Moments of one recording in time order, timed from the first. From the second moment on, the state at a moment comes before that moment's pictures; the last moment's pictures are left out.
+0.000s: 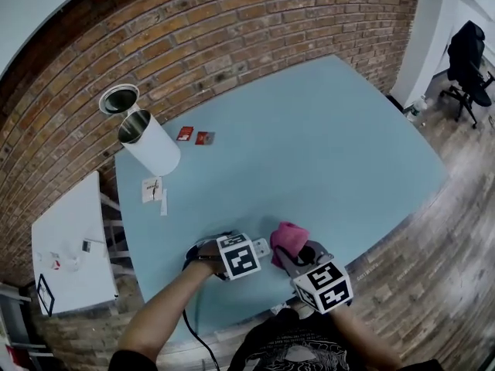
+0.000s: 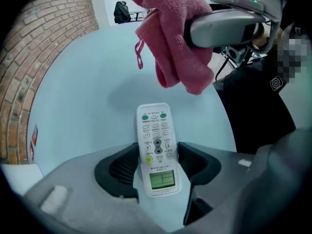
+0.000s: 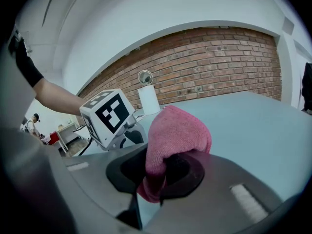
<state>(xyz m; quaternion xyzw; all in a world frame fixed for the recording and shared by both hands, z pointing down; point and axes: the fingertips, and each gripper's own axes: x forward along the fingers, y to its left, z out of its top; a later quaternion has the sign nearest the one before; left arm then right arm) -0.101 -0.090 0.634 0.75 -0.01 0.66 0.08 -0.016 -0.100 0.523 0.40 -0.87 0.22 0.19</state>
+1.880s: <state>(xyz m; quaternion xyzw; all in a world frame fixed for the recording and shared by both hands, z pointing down) -0.058 -0.082 0.395 0.85 0.13 -0.14 0.49 -0.045 -0.121 0.352 0.36 -0.89 -0.17 0.22</state>
